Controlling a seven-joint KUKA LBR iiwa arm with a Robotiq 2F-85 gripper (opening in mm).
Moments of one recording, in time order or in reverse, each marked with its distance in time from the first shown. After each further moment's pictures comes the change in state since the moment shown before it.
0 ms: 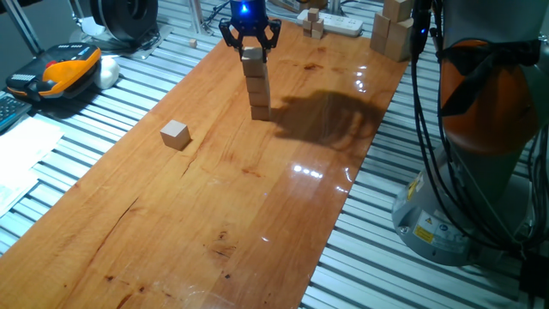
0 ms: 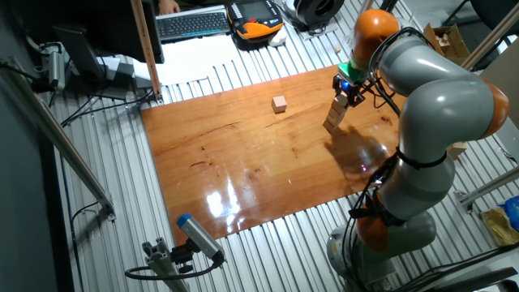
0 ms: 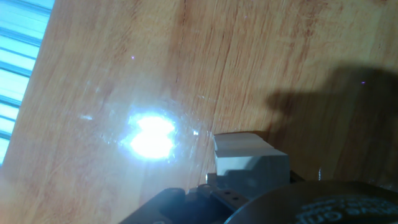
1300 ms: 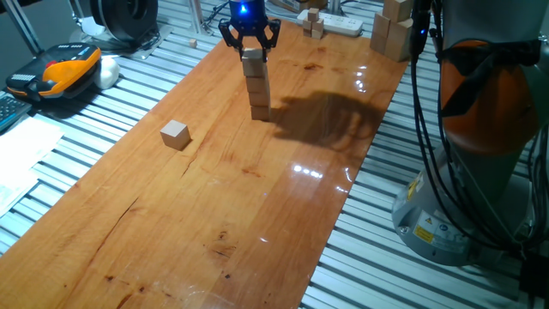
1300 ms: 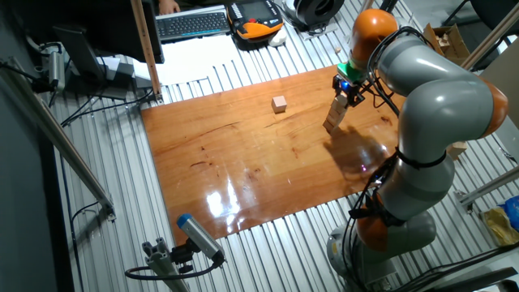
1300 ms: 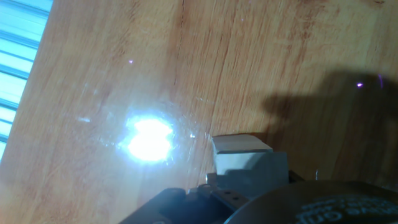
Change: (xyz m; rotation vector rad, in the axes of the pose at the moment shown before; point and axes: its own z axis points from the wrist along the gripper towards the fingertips) arm -0.001 -0.001 0.000 0.007 -0.007 0.001
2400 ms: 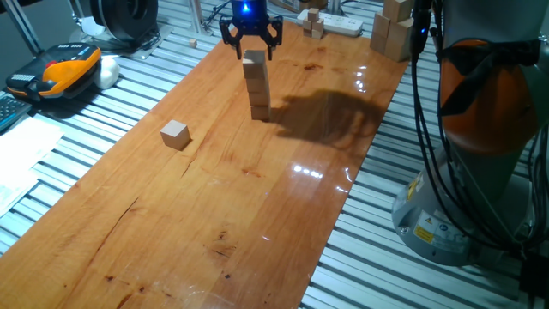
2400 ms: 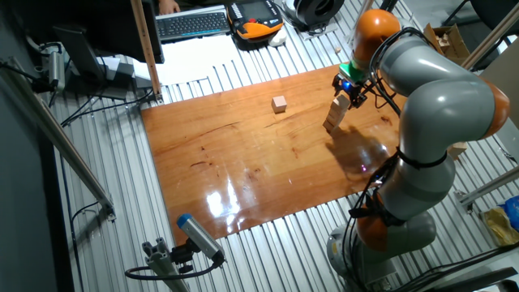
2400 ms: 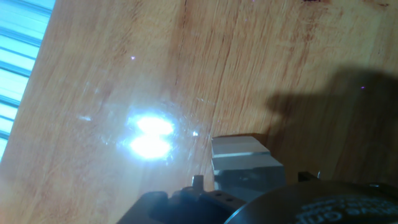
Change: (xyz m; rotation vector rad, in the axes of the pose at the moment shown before) arm -0.003 -0.002 0.001 -0.012 0.008 -0.021
